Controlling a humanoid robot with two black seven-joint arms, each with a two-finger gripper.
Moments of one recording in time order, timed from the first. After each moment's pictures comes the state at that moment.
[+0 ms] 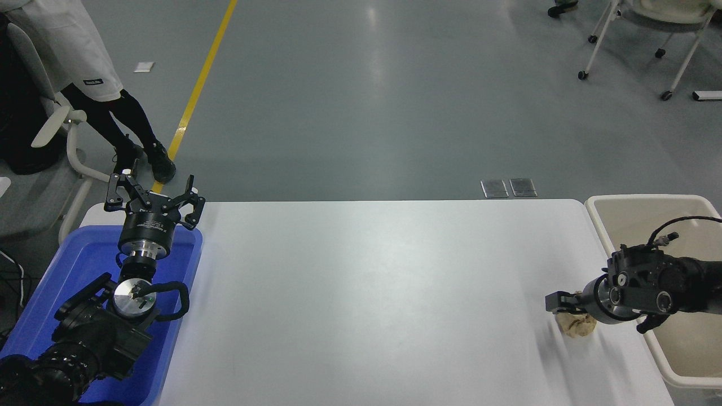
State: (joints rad) left arm -0.66 0.16 -0.93 -0.29 -0.24 -0.66 -0.40; right arm 1.14 -0.45 -0.86 0.89 -0.57 0.19 -0.16
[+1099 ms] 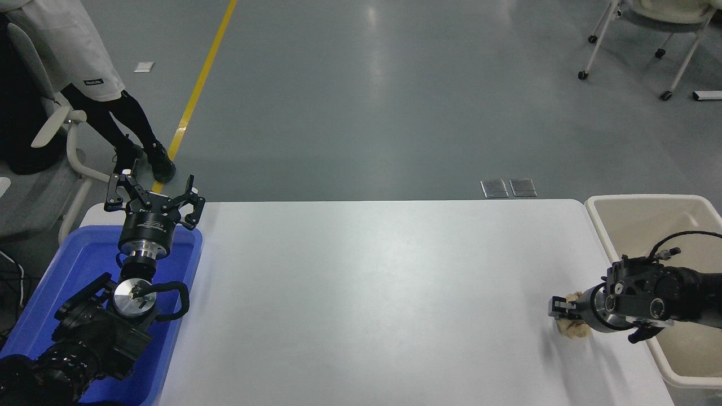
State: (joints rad) left arm -0.66 0.16 -0.93 -0.29 -0.24 -0.66 -0.40; right arm 1.10 -0.44 -0.84 0.88 -0.42 0.15 -0.16
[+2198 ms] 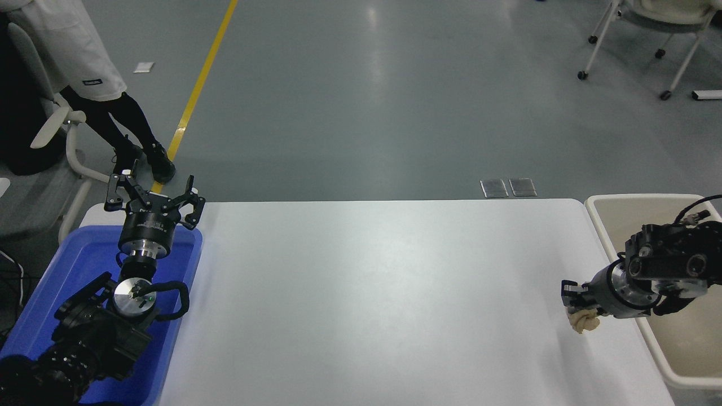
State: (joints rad) left arm -0.66 0.16 -0.93 -0.29 -0.24 -0.66 -0.40; right arm 1.55 -0.55 -1.08 1.24 -0.34 0.37 -0.15
